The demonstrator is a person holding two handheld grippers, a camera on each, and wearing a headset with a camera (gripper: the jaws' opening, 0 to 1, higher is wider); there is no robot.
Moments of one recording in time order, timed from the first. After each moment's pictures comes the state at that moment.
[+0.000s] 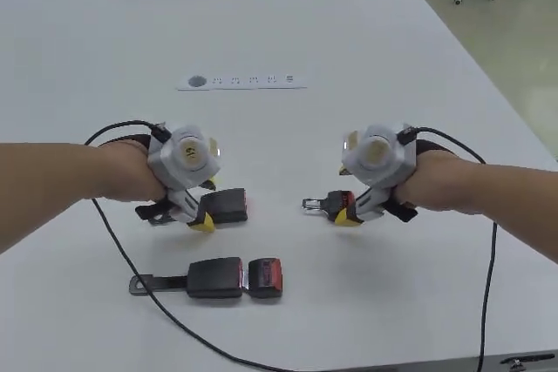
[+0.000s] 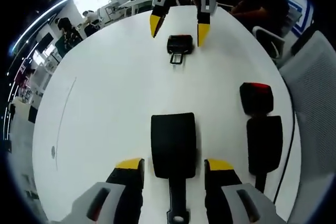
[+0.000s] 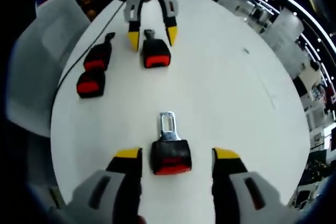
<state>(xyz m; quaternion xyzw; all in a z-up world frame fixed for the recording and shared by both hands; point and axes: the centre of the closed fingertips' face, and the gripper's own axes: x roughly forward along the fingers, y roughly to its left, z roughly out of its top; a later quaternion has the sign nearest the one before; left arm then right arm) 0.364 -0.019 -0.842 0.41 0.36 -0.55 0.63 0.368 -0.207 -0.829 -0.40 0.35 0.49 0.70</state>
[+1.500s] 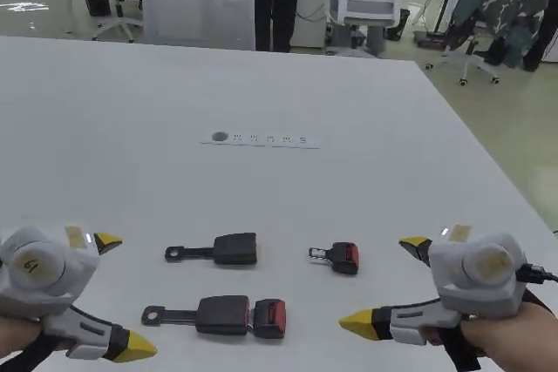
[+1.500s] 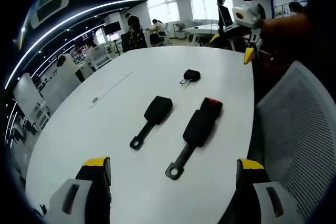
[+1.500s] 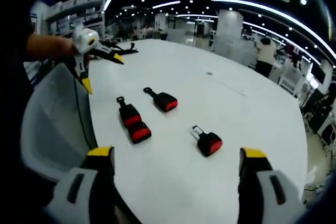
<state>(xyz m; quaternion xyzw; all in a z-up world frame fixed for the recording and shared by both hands) 0.239 0.075 -0.768 0.25 0.30 -0.41 0.82 0.251 -0.212 -0.744 -0.18 0.27 0.39 0.86</state>
